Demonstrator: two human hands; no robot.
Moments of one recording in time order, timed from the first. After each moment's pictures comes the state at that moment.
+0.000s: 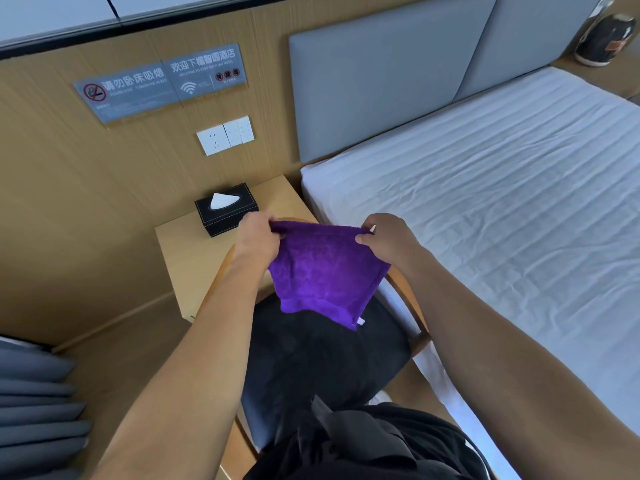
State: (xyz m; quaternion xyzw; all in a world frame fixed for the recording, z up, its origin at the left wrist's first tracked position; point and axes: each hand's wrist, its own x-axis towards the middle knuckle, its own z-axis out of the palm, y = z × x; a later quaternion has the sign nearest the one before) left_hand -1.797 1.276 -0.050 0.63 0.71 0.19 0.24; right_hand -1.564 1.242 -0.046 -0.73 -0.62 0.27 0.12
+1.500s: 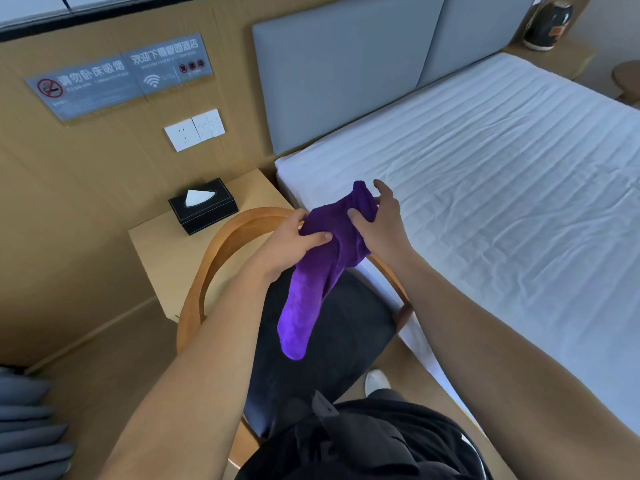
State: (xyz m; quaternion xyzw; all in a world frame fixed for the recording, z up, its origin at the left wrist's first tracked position) left_hand -1.756 1.219 -0.053 0.59 0.49 0.22 0.60; right_hand -1.566 1.189 -0.067 -0.71 -0.45 0.33 0.43
